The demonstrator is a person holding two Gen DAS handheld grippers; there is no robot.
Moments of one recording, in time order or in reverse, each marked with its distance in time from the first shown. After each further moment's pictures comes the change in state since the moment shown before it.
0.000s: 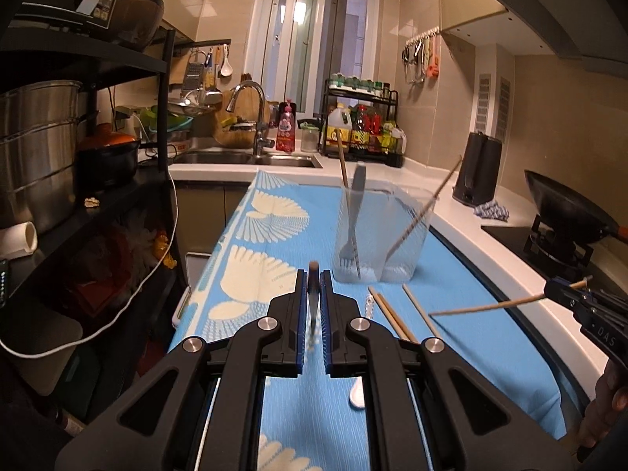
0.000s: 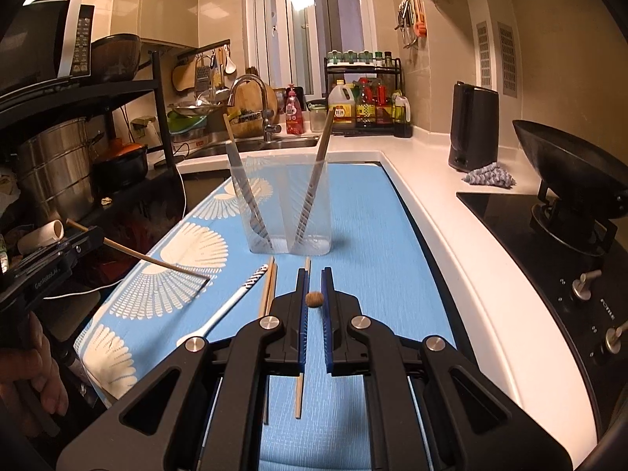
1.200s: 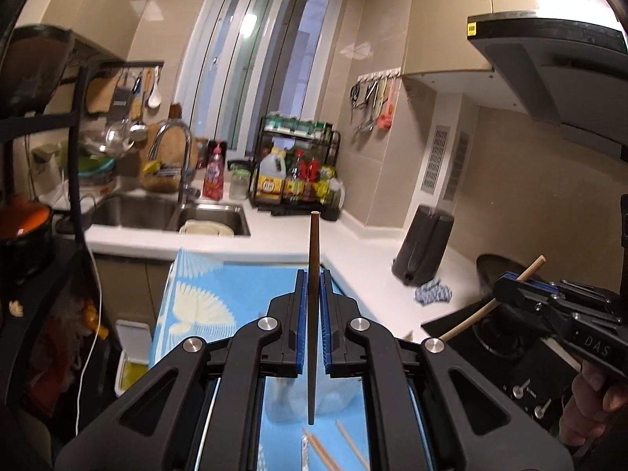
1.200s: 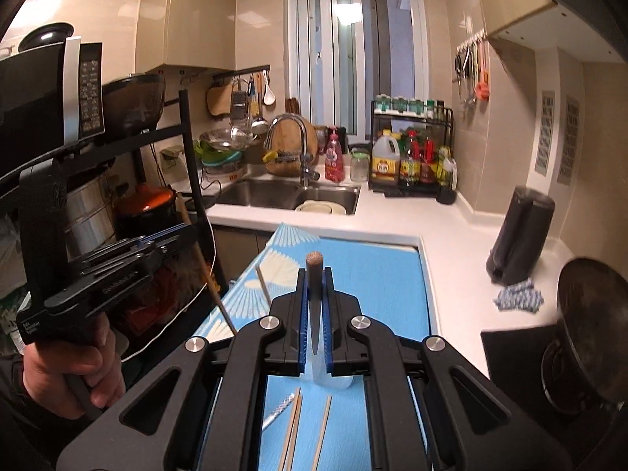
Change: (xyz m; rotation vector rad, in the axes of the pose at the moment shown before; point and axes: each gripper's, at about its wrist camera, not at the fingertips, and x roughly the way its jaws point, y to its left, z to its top) left arm 0.075 -0.031 0.204 -0.008 -0.047 -0.278; right arm 0.020 0.032 0.241 -0.116 -0.029 0.117
